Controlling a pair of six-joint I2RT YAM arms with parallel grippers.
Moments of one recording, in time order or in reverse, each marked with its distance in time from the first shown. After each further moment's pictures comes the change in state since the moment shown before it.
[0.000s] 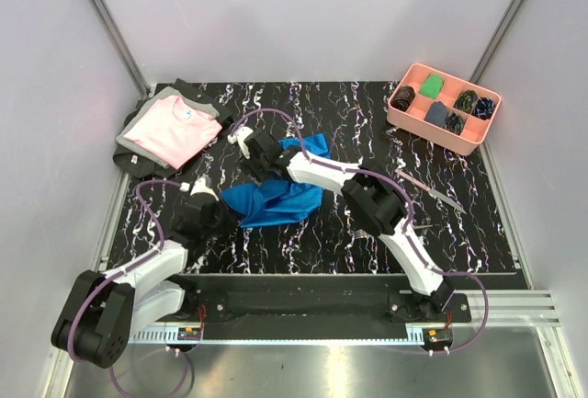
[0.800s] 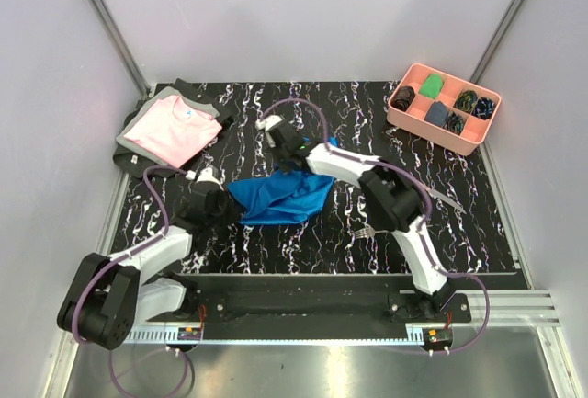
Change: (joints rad) left arm -0.001 0.092 0.094 -0.056 -0.004 0.077; right arm -0.076 -0.052 -0.105 0.011 0.039 0.099
